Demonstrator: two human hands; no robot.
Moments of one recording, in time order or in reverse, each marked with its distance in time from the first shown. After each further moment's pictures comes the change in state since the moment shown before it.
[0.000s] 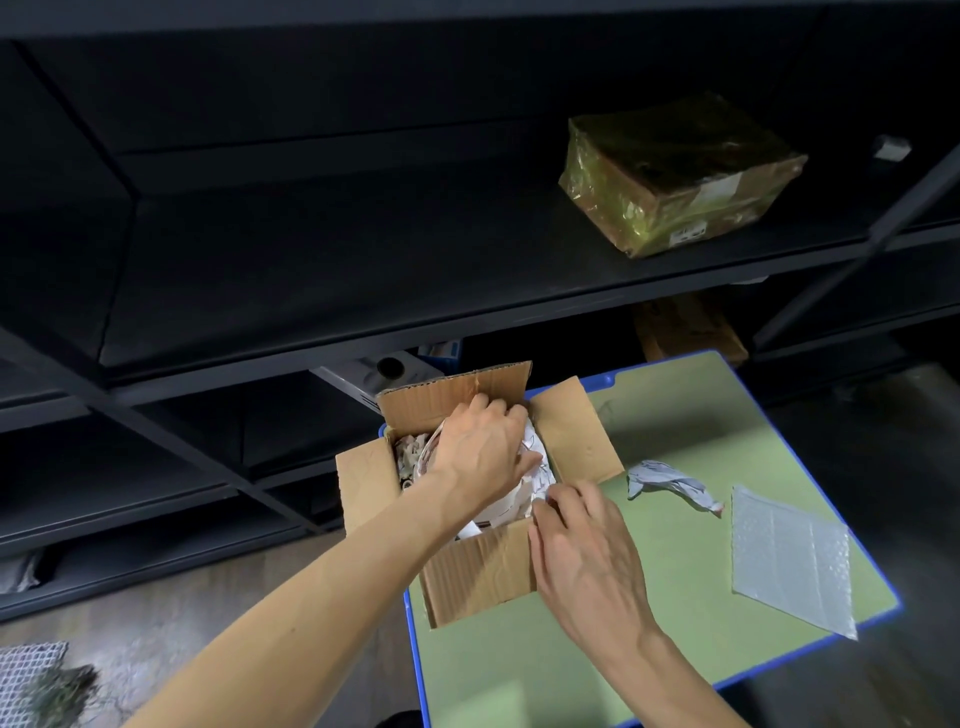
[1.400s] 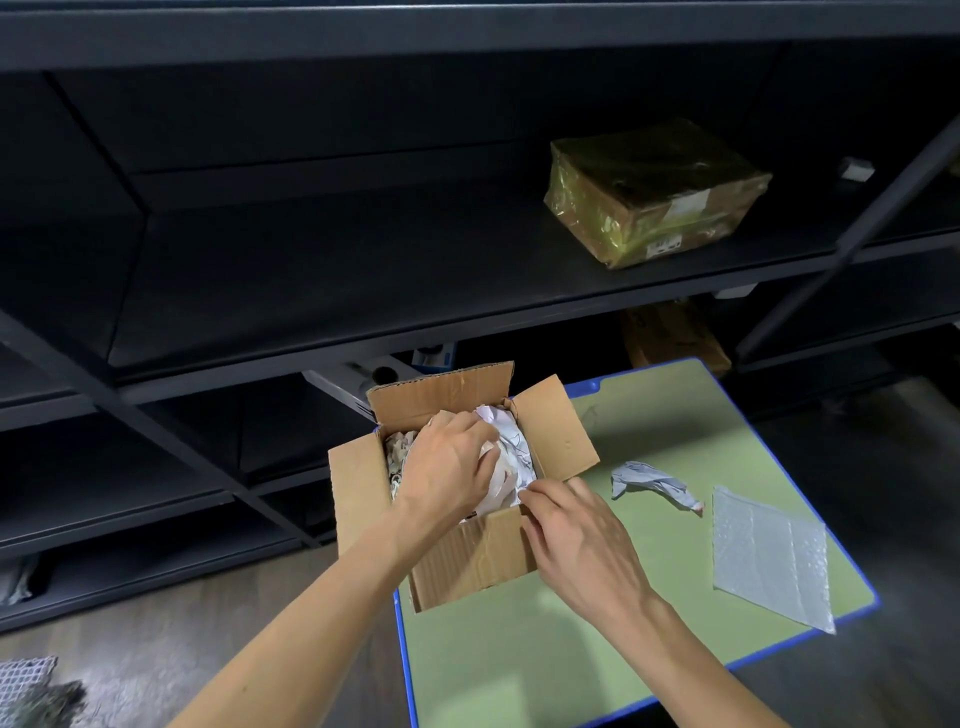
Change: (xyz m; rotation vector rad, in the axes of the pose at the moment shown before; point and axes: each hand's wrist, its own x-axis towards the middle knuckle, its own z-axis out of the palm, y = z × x) left_hand -0.038 -0.008 0.018 -0.313 0.241 -0.019; right_hand -0.002 0.021 -0.006 0.138 -0.076 -0.022
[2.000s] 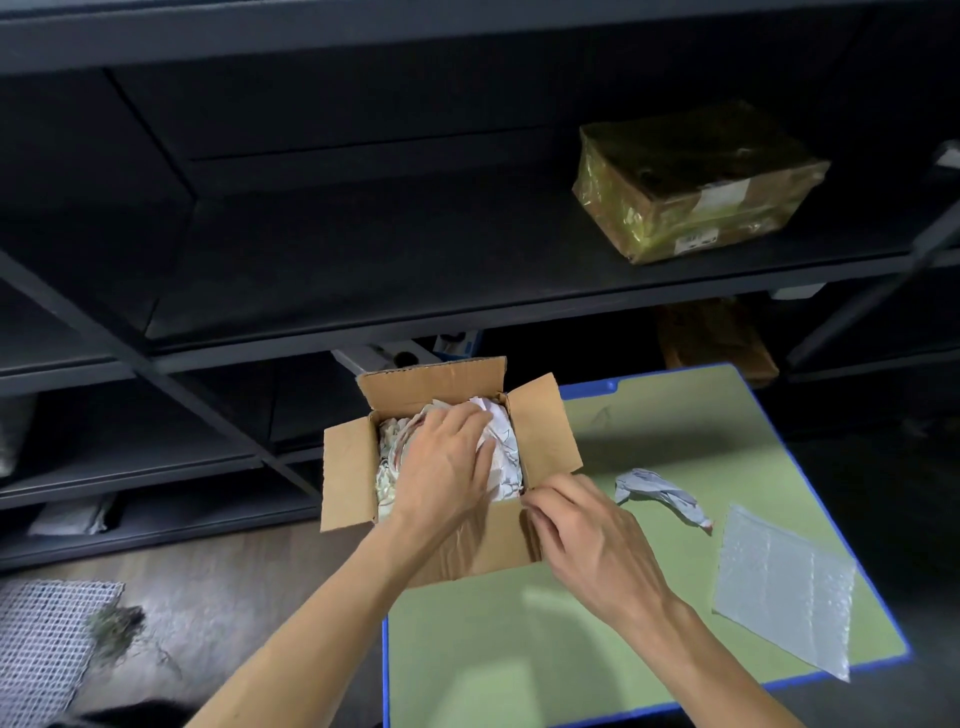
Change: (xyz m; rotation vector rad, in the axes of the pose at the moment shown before) left_hand -0.005 0.036 0.008 0.135 0.082 -0.093; right_hand -0.001 0.044 -0.027 0.185 0.003 -0.131
